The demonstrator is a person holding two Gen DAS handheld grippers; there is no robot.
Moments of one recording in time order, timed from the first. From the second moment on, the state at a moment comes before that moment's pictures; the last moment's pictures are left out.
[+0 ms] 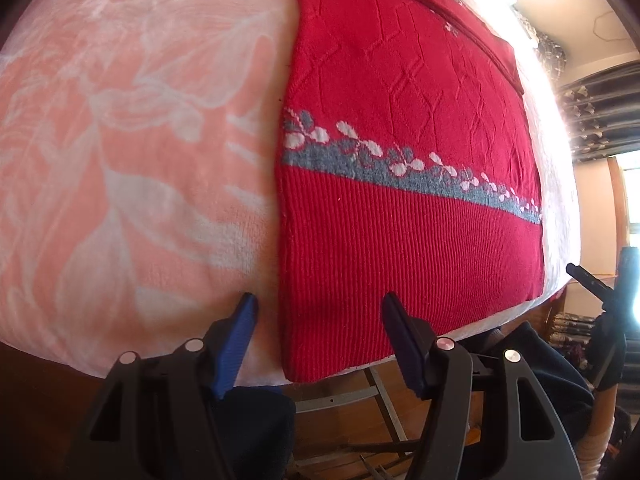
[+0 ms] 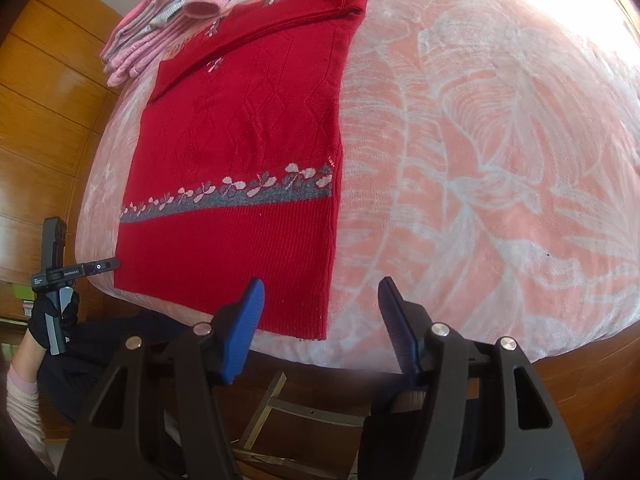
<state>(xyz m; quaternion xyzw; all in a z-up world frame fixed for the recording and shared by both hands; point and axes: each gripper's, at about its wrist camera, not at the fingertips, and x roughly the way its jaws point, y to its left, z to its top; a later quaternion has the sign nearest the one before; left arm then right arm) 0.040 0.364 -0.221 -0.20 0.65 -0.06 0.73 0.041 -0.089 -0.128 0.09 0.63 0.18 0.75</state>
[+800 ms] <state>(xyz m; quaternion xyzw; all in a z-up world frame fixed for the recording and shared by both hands) 0.032 0.358 -0.234 -0.29 0.65 -0.10 0.70 0.037 -0.083 -0.180 0.13 0.68 0.20 0.69</state>
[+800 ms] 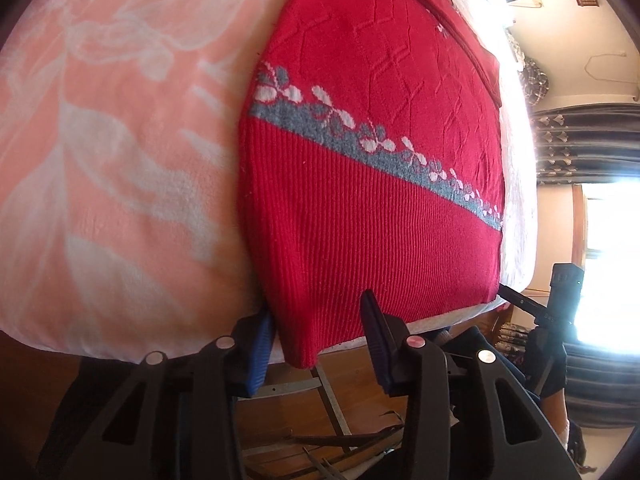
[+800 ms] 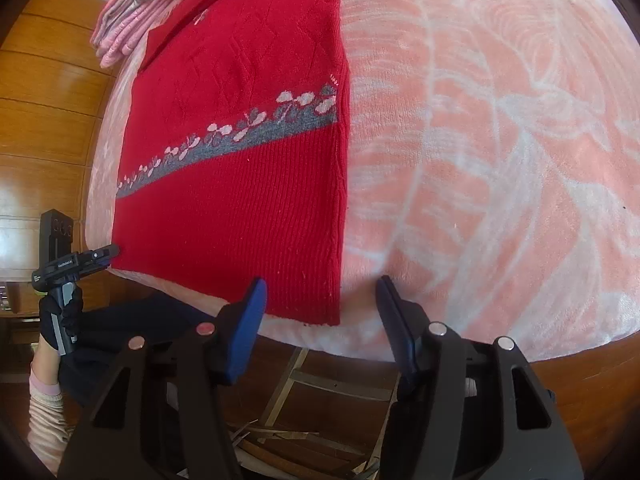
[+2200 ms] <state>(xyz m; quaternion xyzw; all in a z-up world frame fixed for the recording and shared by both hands) 0.090 0.370 -0.133 -0.32 0.50 -0.09 0.80 0.090 -0.094 -0.077 0.27 0.55 0.24 0.75</state>
